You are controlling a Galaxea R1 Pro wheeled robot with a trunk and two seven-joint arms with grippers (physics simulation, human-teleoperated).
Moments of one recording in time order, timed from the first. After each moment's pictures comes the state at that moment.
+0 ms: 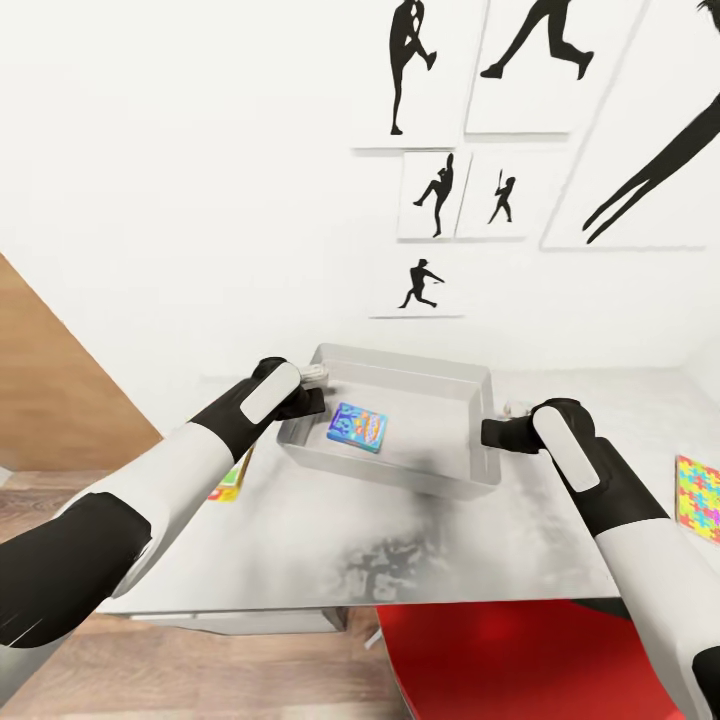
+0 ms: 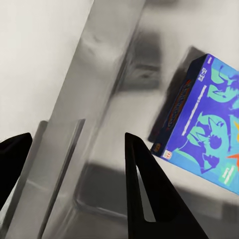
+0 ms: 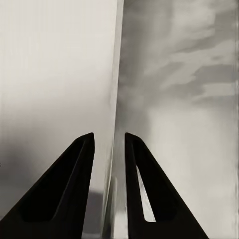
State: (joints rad) left arm -1.28 -0.05 -0.63 -0.60 1.20 0.73 0.69; right arm -0.91 -0.24 0.21 -1.12 -0.83 1.05 -0.43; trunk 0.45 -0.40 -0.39
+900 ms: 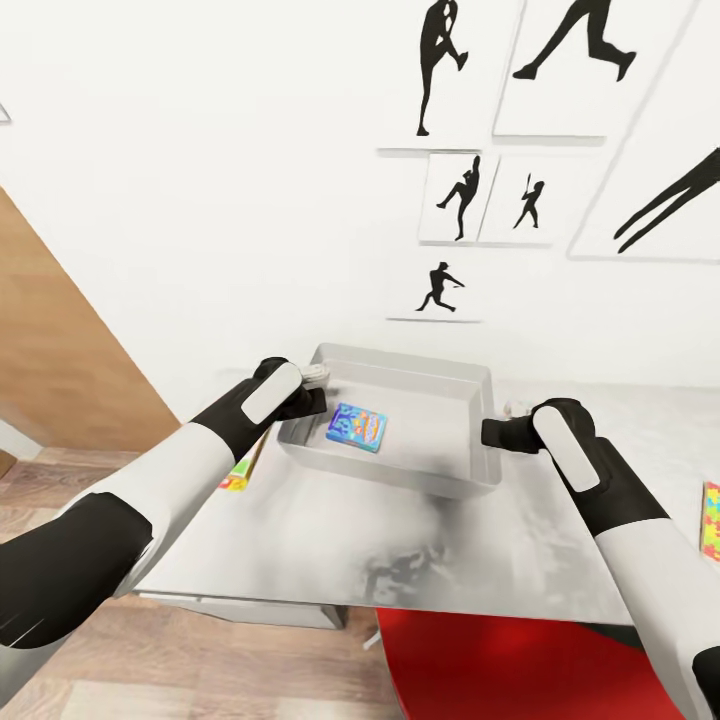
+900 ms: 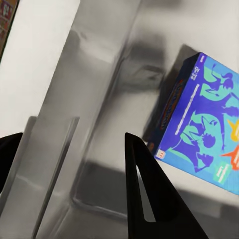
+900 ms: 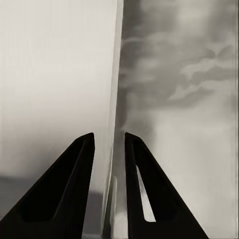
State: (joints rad) left arm -1.28 -0.06 -0.63 -0.60 1.20 0.73 0.69; right arm -0.91 -0.24 0.21 -1.12 -0.83 1.05 -0.43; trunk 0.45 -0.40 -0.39
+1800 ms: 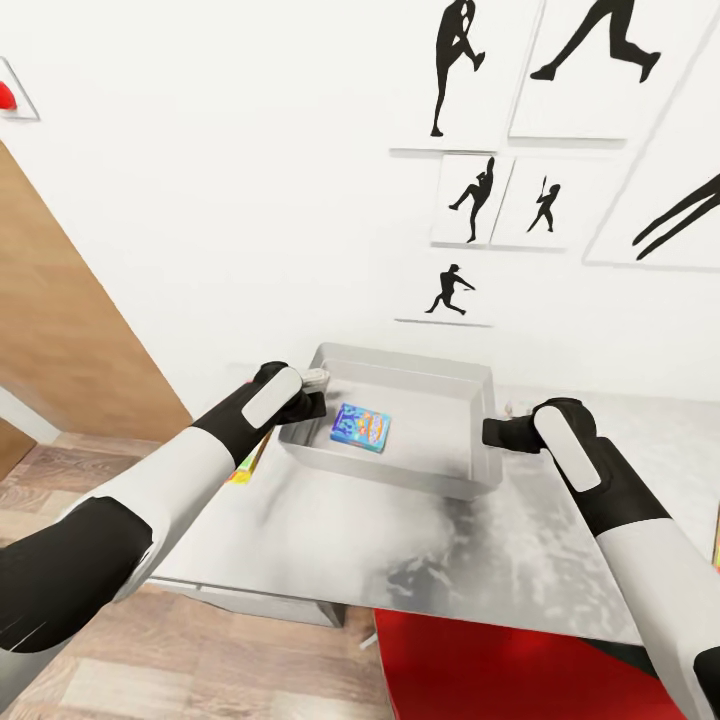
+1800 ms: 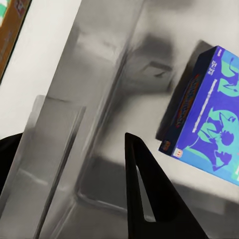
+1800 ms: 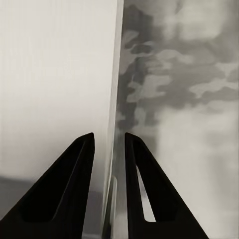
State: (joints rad) left arm -1.26 -0.06 -0.63 -0.60 1.20 0.73 0.69; right arm -0.91 -0.24 0.21 -1.12 -0.83 1.05 -0.43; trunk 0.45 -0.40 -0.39
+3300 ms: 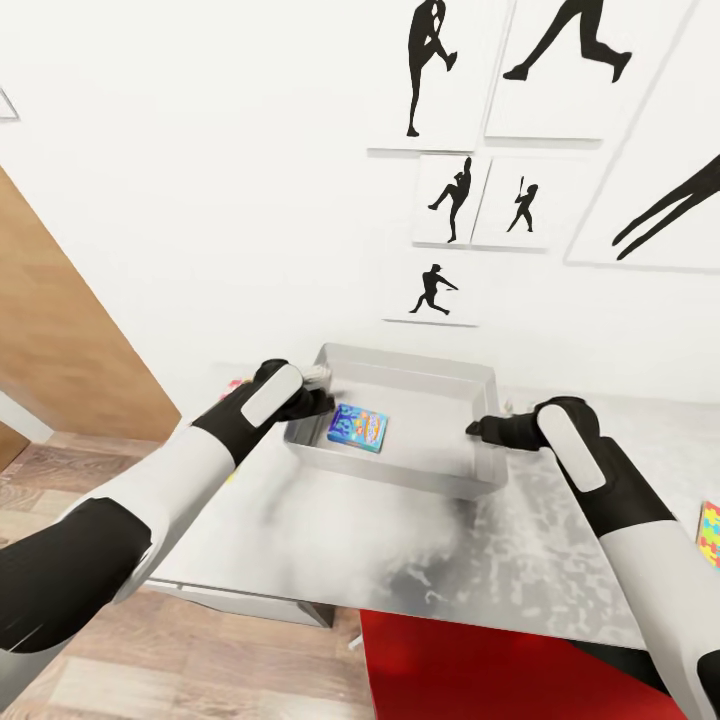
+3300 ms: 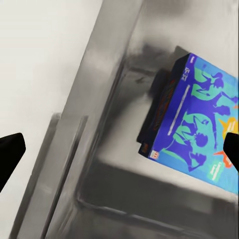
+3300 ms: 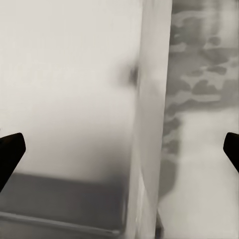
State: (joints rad) left arm -1.26 -0.06 -0.63 -0.63 1.20 0.73 0.69; right arm -0.90 -0.25 0.20 -1.15 -0.85 1.05 -0.42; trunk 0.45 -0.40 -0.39
